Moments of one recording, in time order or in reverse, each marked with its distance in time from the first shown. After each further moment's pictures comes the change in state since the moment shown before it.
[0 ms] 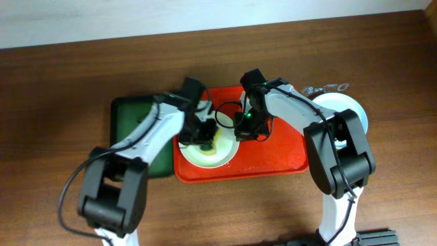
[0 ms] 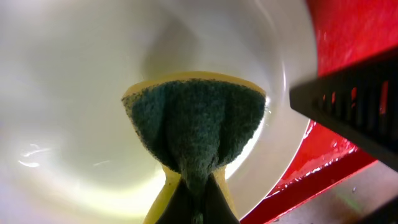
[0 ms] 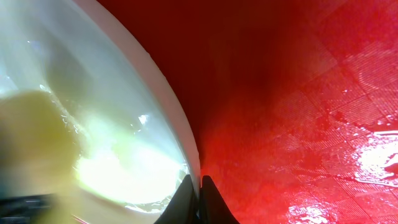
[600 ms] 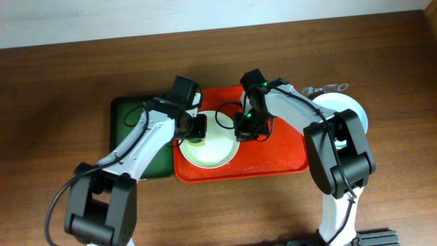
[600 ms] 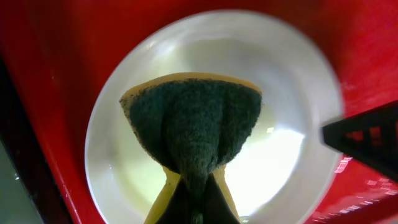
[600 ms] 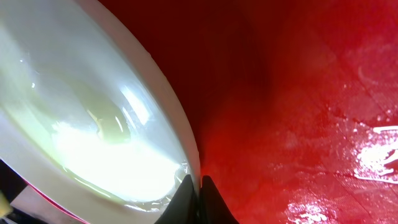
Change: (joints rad) left arm 0.007 -0.117 -0.093 0.120 -0.201 -0.011; right arm 0.000 0.000 0.000 -0.003 0.000 0.000
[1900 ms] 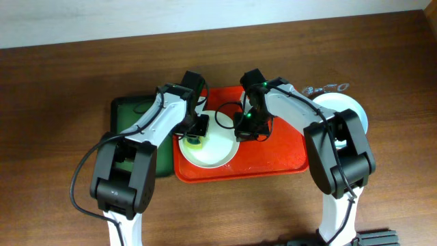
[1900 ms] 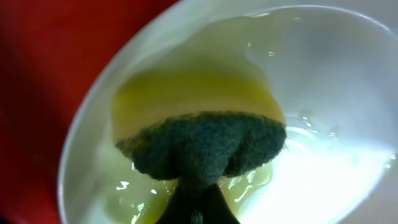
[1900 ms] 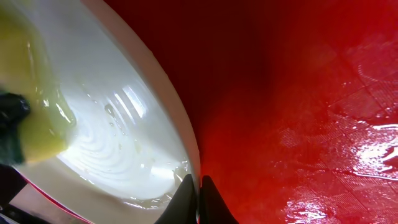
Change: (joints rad) left arm 0.002 0.271 0.228 -0.189 0.010 0.140; right arm 0.000 0.000 0.006 -0.015 0.000 -0.006
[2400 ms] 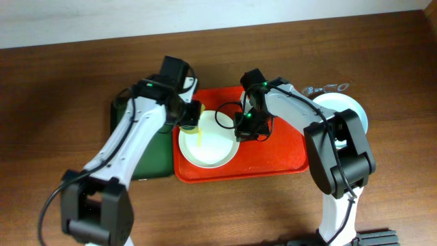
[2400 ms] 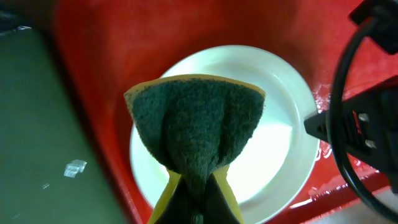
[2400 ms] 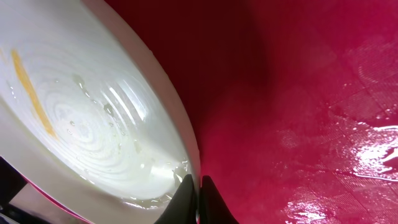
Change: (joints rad) left arm 0.041 -0.264 -0.019 -0.004 -0.007 0.003; right arm -0.001 0.000 0.000 0.000 0.000 -0.003
